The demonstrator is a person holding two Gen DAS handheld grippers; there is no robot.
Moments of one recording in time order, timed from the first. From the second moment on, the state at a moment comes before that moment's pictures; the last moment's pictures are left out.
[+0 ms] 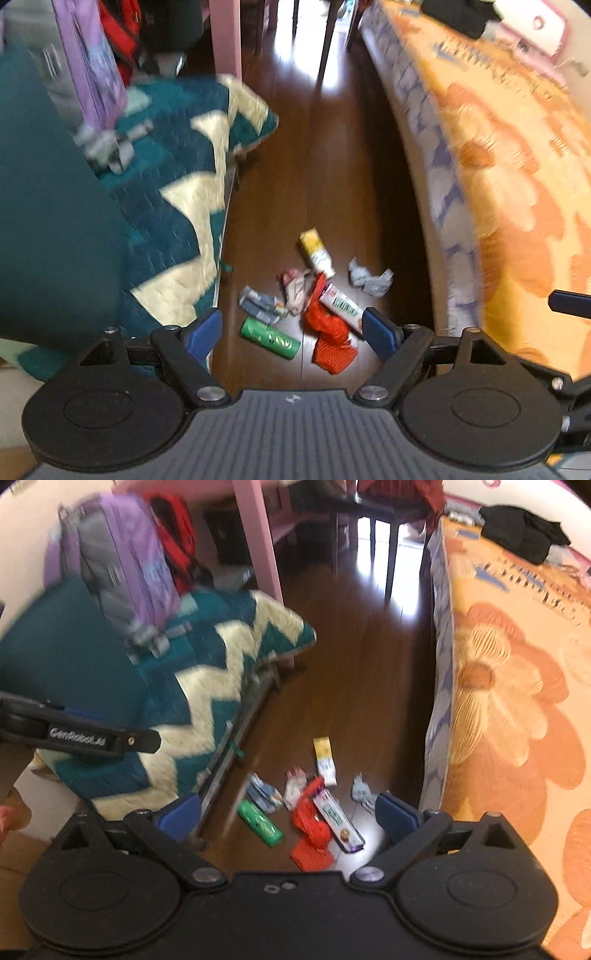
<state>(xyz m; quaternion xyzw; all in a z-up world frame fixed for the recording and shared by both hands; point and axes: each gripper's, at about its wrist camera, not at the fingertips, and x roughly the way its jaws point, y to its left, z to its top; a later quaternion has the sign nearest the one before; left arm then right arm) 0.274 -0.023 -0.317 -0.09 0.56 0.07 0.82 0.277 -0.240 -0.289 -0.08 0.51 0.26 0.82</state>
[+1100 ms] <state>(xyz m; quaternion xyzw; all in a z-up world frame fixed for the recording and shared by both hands) 0.349 -0.011 -0.787 -0.16 0.70 0.22 0.66 0.293 -0.194 -0.776 -0.16 0.62 0.24 0.73</state>
